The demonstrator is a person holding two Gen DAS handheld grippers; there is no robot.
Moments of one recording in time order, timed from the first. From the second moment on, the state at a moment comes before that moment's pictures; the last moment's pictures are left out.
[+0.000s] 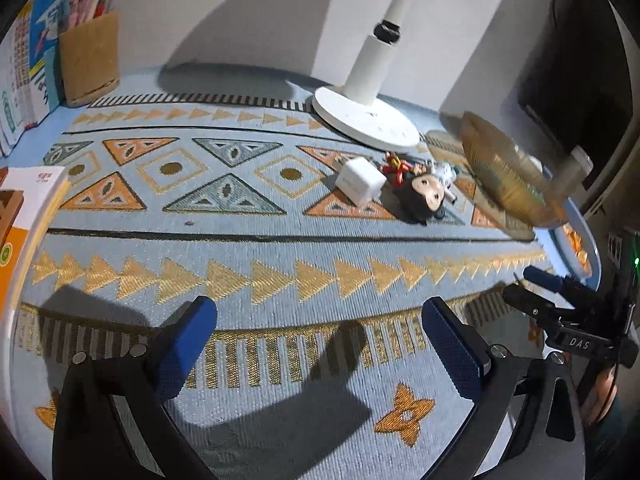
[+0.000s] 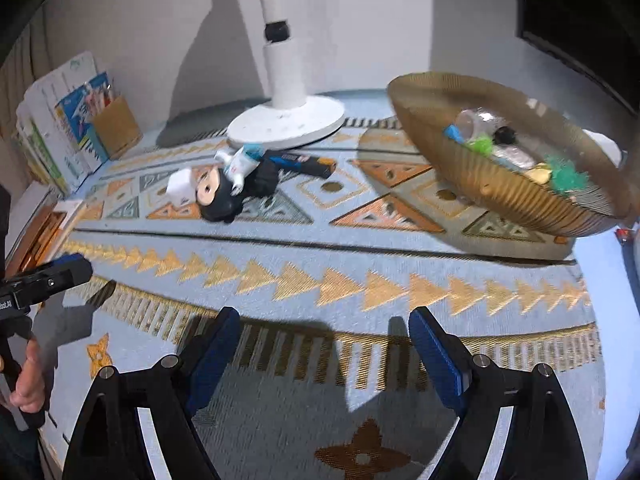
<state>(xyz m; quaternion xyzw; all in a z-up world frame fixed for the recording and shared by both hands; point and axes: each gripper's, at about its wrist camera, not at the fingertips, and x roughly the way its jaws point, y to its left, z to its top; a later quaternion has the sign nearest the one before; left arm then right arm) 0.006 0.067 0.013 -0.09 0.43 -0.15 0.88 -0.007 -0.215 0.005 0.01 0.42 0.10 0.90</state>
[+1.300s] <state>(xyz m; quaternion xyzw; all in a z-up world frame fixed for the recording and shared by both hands) 0.077 -0.002 0.030 0.09 0.40 -0.21 0.89 0.068 -0.197 0.046 0.16 0.43 0.19 0.87</state>
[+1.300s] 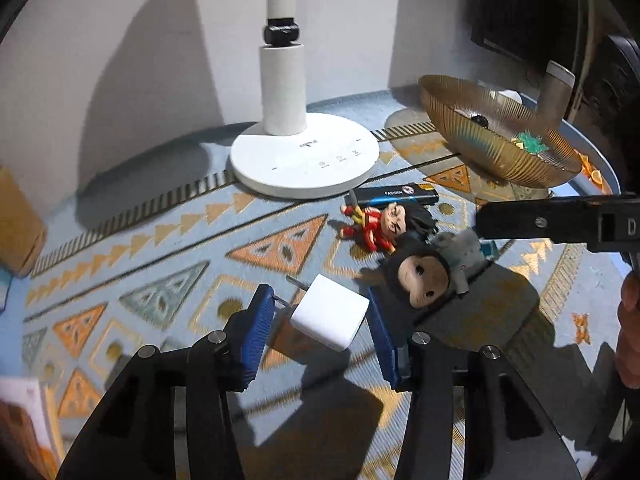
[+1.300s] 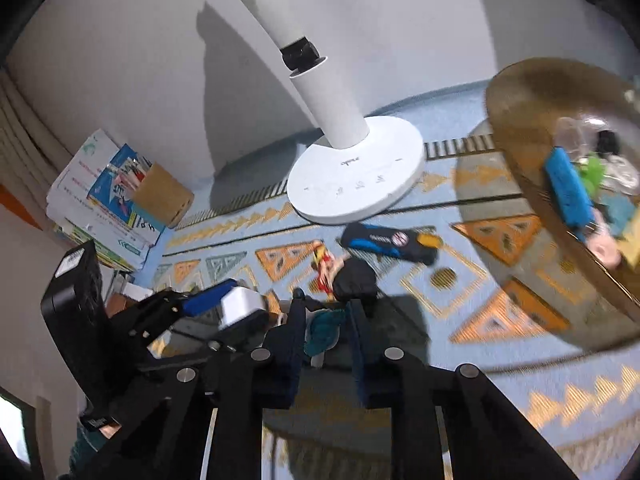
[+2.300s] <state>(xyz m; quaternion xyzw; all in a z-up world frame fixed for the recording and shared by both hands) 0.021 0.038 0.025 0.00 0.37 -0.14 0.92 0.082 -0.147 0.016 -0.04 0.43 0.17 0.88</state>
